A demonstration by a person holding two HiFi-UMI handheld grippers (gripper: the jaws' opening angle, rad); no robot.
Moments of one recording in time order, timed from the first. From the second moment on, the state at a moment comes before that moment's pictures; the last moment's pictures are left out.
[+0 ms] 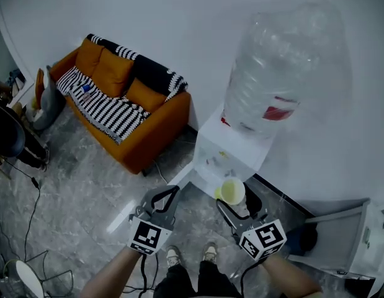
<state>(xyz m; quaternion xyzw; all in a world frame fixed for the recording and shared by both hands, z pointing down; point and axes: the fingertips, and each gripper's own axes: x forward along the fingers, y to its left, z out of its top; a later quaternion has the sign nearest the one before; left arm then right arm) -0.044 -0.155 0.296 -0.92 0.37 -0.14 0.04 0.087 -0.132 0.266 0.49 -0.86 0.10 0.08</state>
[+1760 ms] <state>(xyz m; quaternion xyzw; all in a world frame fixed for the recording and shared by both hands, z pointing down) -0.056 -0.057 0.129 -0.90 0.42 -0.09 0.03 0.060 -0.016 0.134 0.44 -0.89 0.06 0.09</state>
